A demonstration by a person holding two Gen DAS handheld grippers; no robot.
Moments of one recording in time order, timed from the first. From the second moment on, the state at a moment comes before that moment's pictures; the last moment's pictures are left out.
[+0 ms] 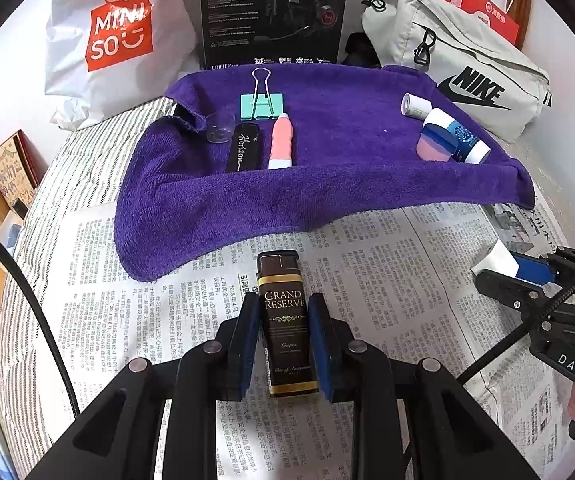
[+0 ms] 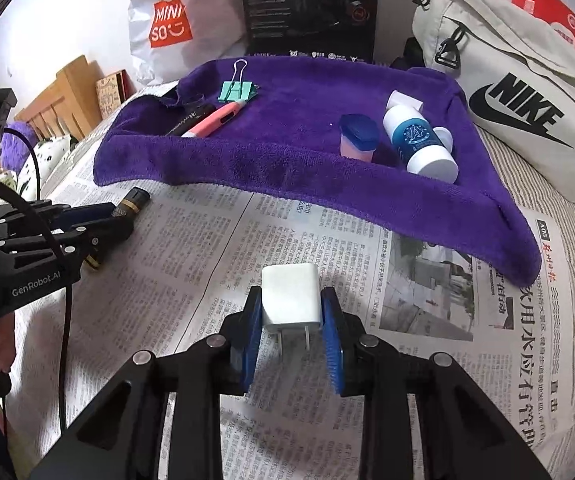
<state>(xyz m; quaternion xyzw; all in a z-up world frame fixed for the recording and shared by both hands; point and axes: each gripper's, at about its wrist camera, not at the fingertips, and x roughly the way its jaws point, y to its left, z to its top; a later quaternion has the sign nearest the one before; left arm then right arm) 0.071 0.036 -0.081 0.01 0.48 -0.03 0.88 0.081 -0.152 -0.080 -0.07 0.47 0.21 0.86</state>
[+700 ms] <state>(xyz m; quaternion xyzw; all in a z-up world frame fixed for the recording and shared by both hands) 0.059 0.035 -0.084 0.00 0.44 -0.02 0.90 0.069 -0.151 -0.084 -0.09 0.42 0.21 0.88</state>
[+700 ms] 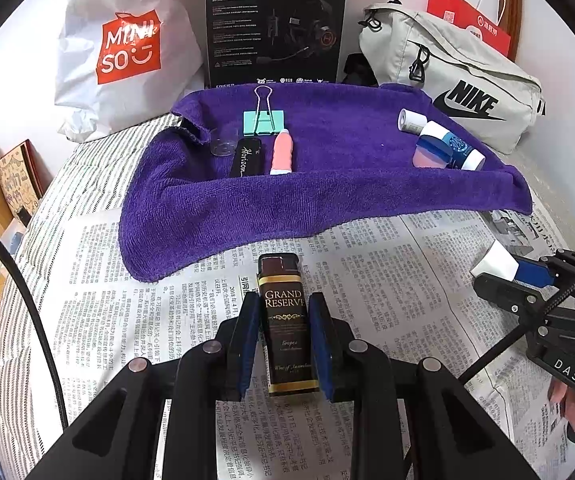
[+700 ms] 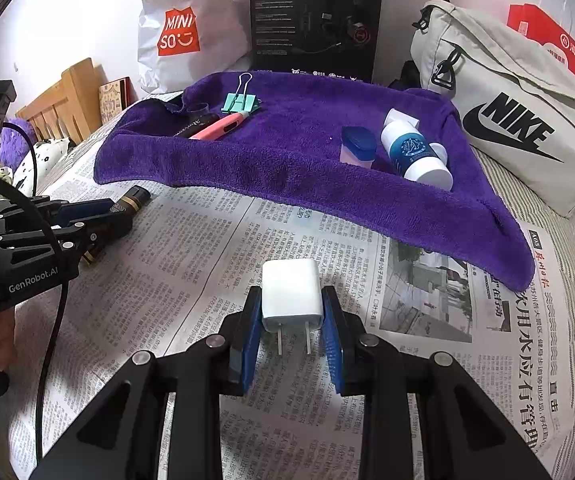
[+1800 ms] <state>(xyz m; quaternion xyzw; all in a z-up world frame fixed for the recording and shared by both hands) 0.060 0.035 -0.082 0.00 0.44 -0.02 0.90 0.072 -0.151 -0.083 -0.09 0.43 0.21 0.87</state>
